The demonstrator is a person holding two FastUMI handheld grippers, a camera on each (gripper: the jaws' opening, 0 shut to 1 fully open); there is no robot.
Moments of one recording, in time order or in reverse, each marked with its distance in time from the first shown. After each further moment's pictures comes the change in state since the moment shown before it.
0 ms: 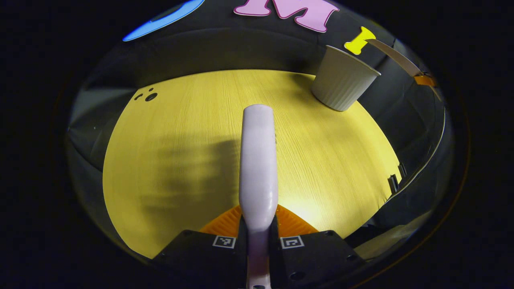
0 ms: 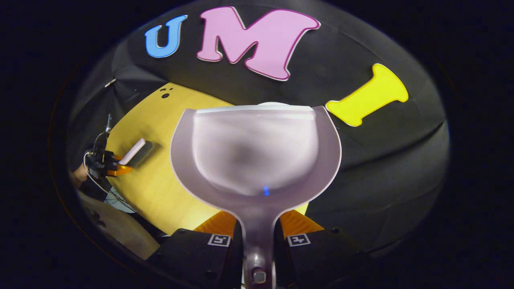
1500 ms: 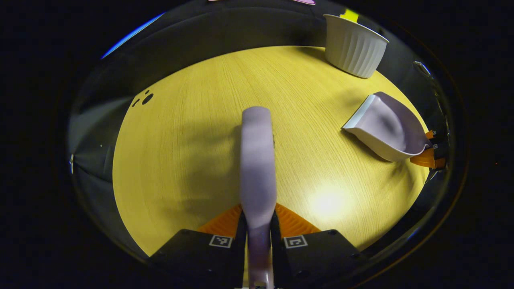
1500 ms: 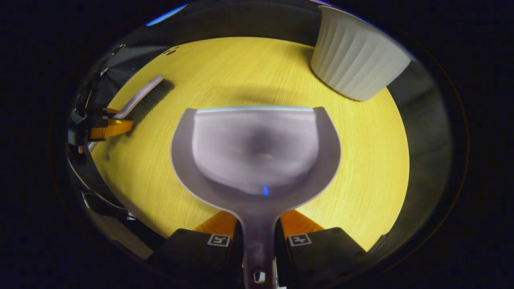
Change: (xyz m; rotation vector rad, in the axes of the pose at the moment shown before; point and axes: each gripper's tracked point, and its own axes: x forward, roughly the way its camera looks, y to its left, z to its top) left arm 0.051 0.029 -0.015 0.148 0.121 0.178; right arm 0.120 0.179 -0.189 0.200 0.247 0.162
